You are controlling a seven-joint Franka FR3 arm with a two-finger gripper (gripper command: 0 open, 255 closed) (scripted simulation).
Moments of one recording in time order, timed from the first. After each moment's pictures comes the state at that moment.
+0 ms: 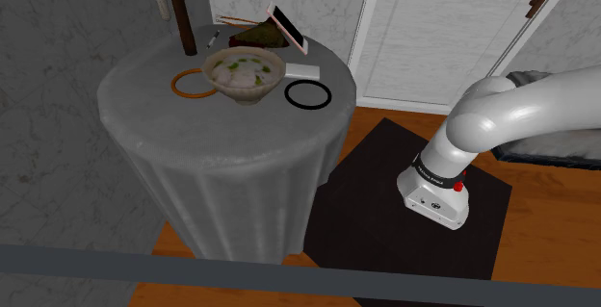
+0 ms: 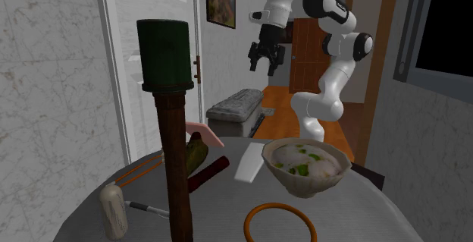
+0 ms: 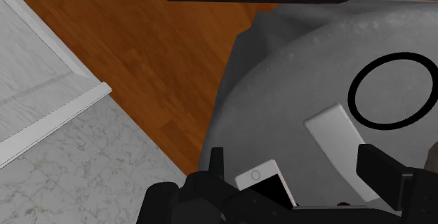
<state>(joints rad) -0.02 -0.83 0.05 -2.26 -0.06 1.63 -0.06</state>
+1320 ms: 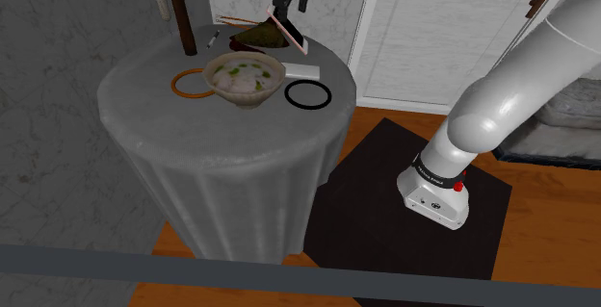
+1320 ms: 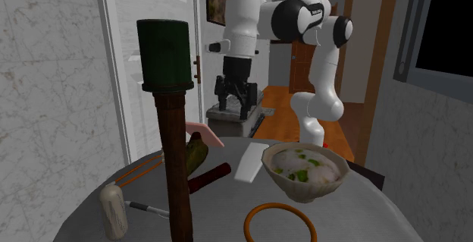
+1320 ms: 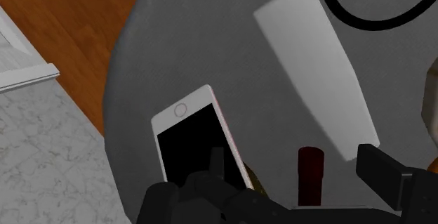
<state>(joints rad) 0.01 -0.18 0.17 -1.95 -0.03 1.85 0.06</state>
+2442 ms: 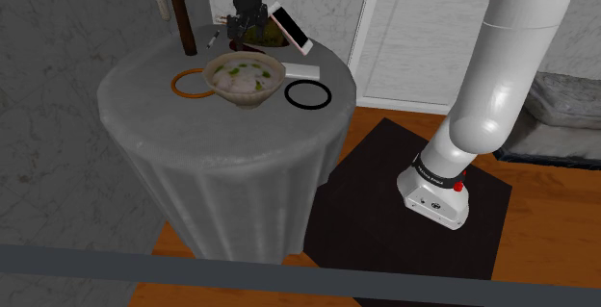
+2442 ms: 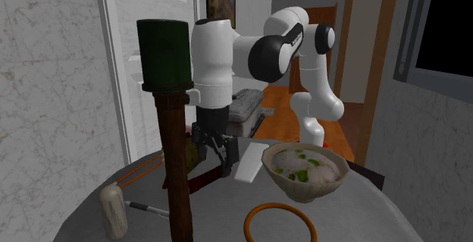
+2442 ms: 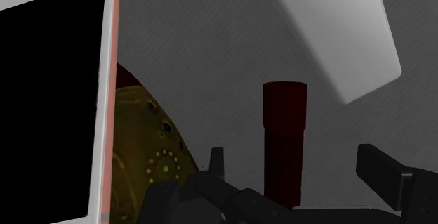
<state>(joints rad) 0.07 0.26 0.22 -1.65 -0.08 1.92 0.13</state>
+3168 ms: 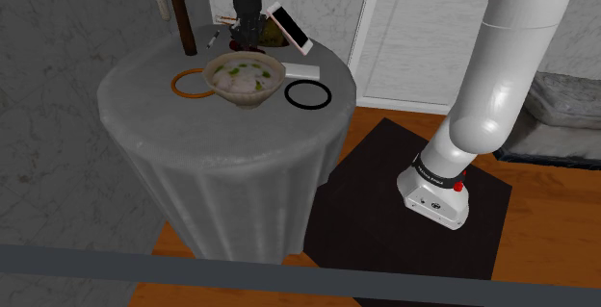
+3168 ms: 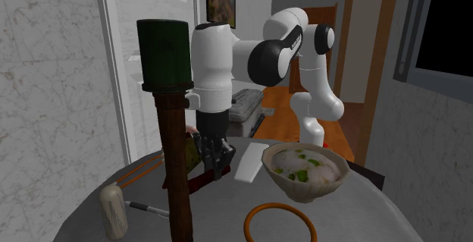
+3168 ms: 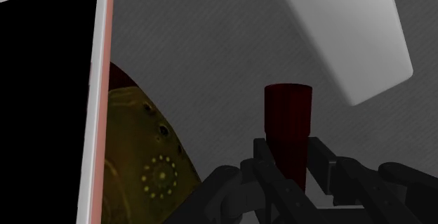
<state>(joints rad) 0.07 0.27 0.22 -1.66 -0.08 1.94 0.13</state>
